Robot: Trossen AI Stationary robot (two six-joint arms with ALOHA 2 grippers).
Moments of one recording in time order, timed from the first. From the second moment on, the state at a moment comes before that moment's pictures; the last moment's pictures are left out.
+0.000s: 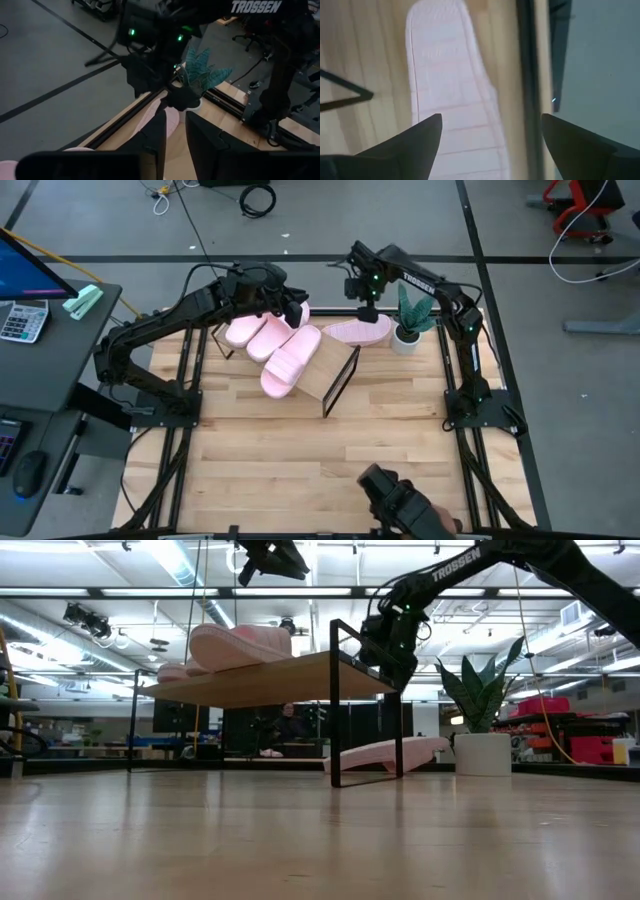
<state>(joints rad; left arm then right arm) 0.41 1.42 1.49 -0.42 -0.12 -0.29 -0.80 2.13 2.00 -1.24 -0.16 -0.65</state>
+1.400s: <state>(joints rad) 0.41 1.42 1.49 -0.42 -0.10 -0.29 -0.83 2.15 1.84 -1.17 -0.15 -0.70</state>
